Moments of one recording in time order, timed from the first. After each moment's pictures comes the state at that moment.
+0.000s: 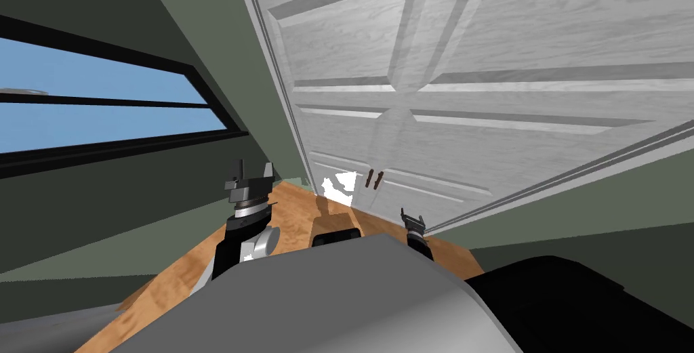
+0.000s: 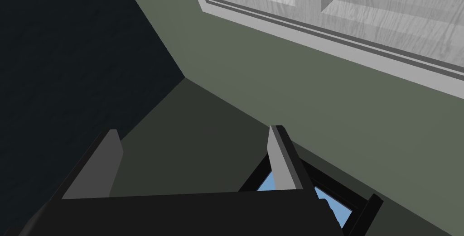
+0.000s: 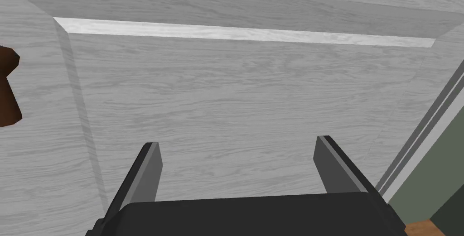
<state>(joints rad) 0.32 -0.48 0.24 -0.82 -1.10 -0.97 -1.29</state>
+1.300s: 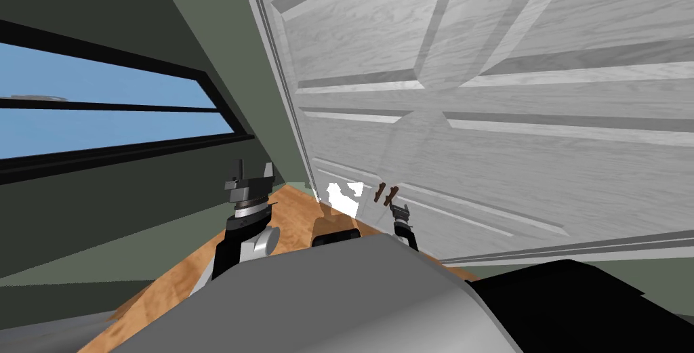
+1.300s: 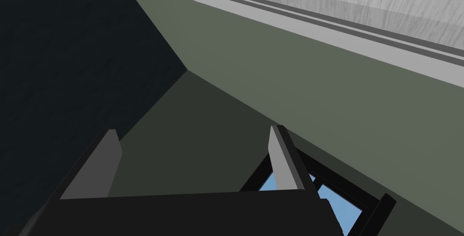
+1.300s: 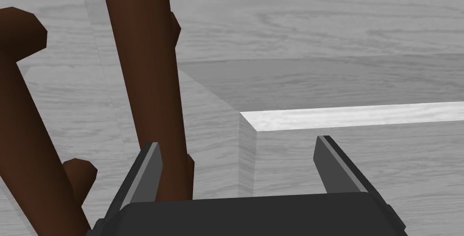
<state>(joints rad) 0.22 -0.45 0.29 -0.87 -1.06 -0.96 -1.30</state>
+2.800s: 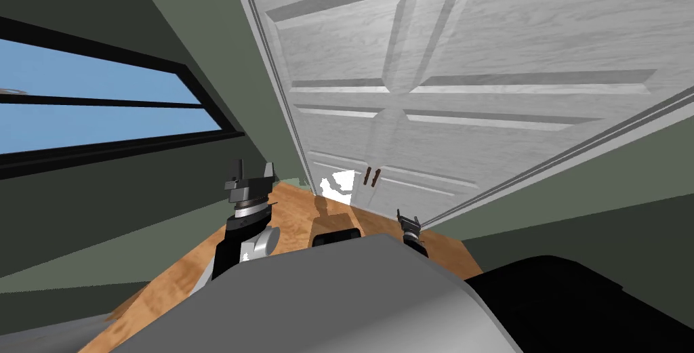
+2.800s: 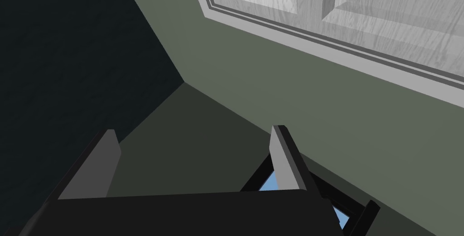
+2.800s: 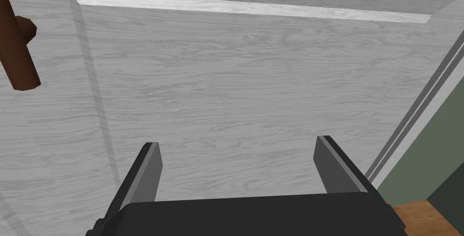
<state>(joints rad) 0.33 -0.46 0.27 -0.84 -1.08 -0.95 -1.28</state>
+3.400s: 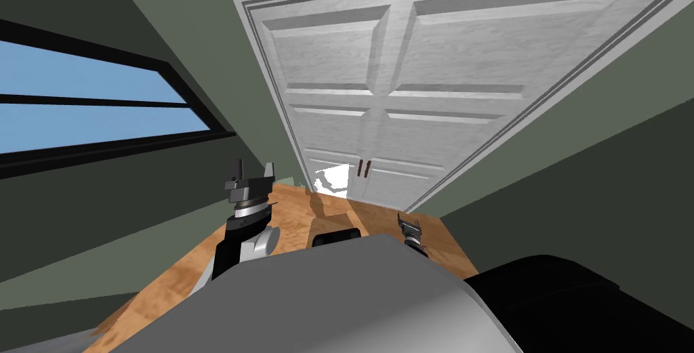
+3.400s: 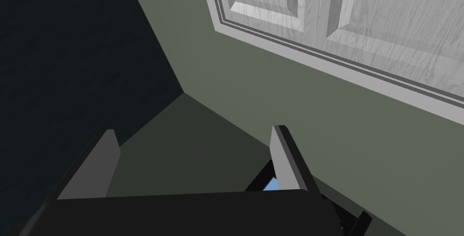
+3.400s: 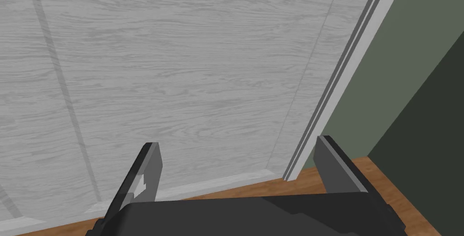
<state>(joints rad) 0.35 -0.45 0.28 -0.81 -1.06 -0.95 -1.28</state>
